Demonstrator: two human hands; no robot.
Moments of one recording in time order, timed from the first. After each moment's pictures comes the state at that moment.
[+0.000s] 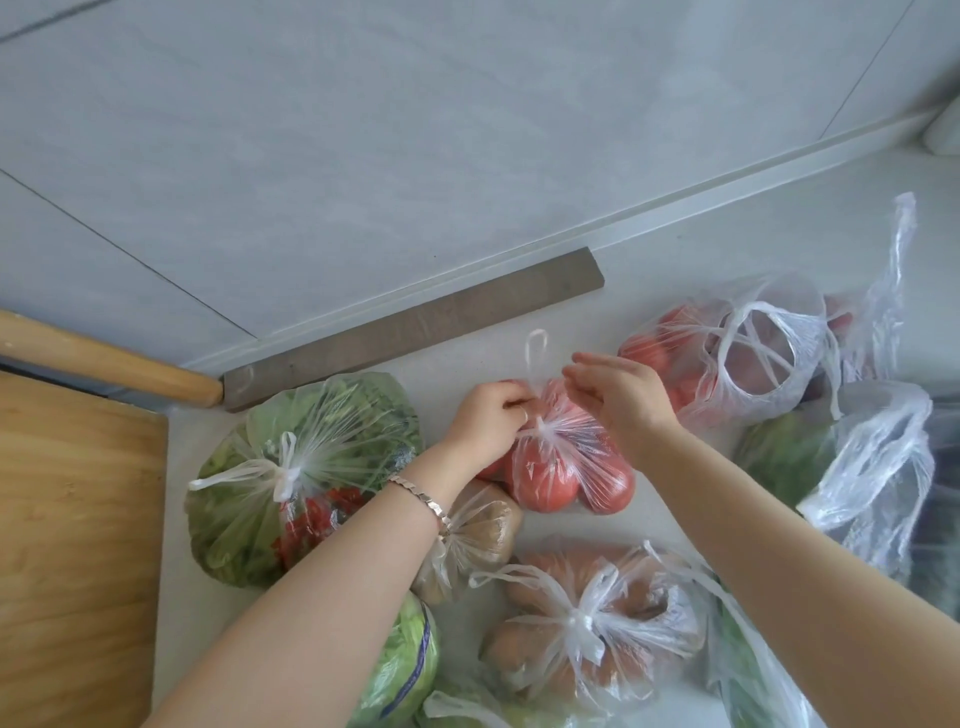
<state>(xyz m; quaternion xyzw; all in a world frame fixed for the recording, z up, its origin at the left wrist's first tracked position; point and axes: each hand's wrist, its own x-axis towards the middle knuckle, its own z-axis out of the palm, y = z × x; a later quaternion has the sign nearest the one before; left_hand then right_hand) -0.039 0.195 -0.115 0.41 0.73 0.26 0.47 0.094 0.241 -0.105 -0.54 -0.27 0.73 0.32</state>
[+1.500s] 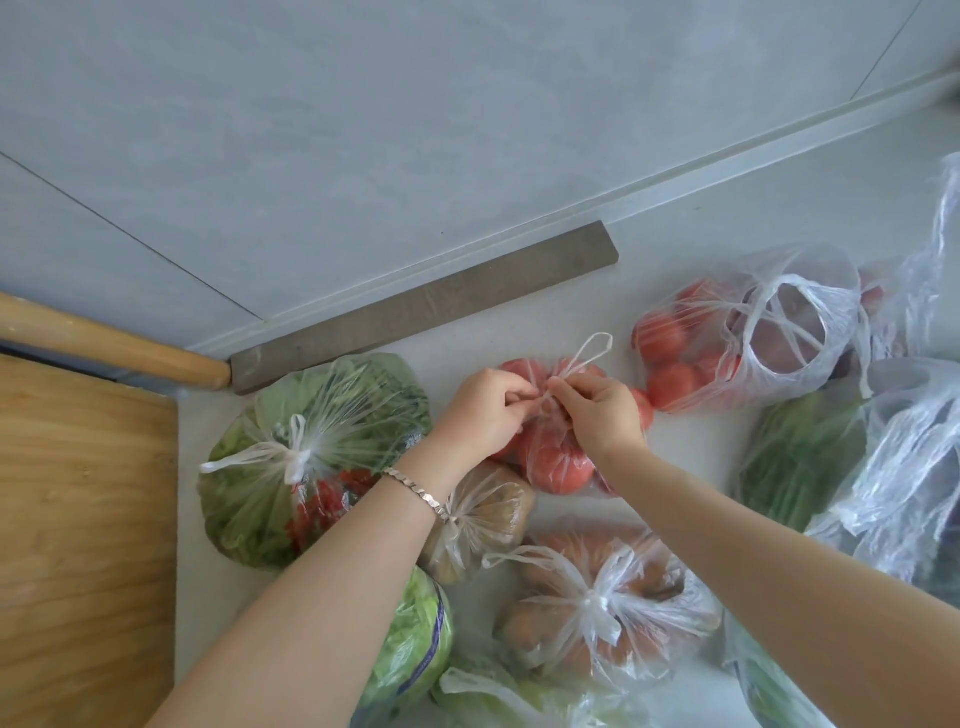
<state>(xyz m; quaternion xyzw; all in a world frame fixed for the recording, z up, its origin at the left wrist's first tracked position) -0.051 0.181 -0.113 0.52 0.74 0.17 0.39 0.073 0.207 -0.145 -0.59 -0.47 0.60 0.27</state>
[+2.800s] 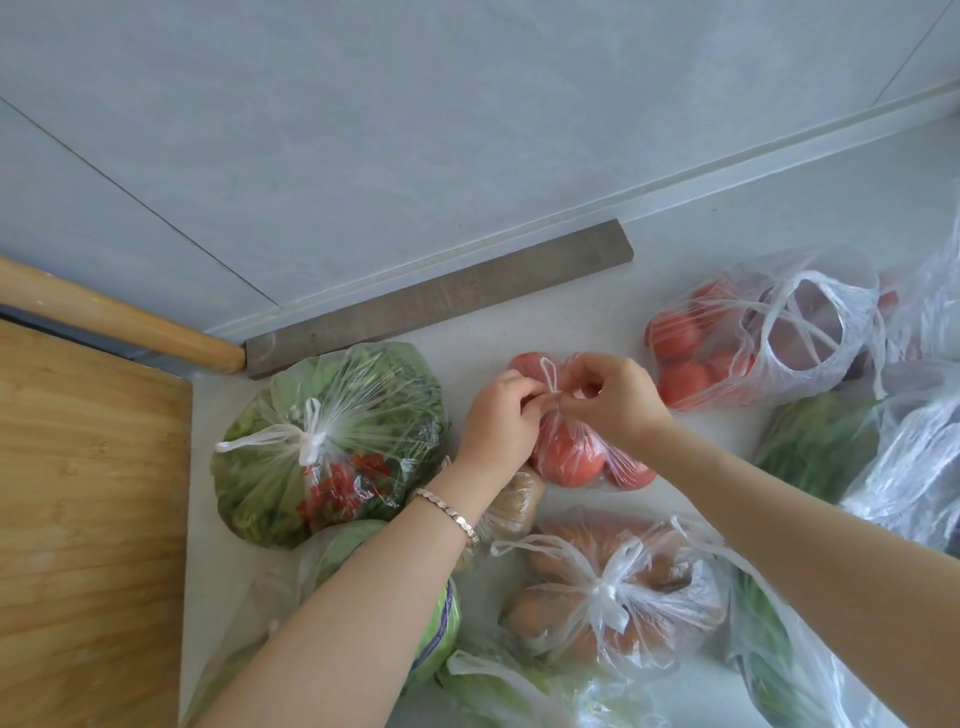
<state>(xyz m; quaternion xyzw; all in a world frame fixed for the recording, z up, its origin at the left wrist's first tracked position) -0.038 0.161 -0.130 0.52 0.75 0.27 0.30 0.083 0.220 -0.126 -0.51 -0.69 0.49 0.17</state>
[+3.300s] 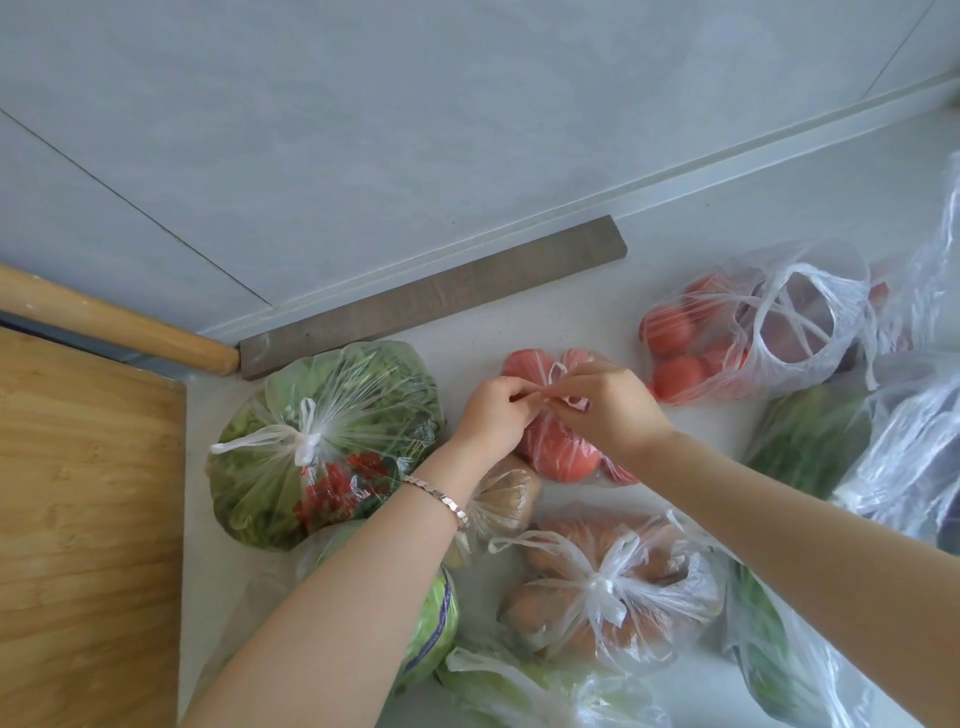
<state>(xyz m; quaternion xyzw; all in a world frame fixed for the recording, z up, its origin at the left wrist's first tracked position) -0.046 0.168 -0.130 0.42 0.76 0.23 0.44 0.089 0.213 -0.136 -0.39 -0.84 0.33 0.20</state>
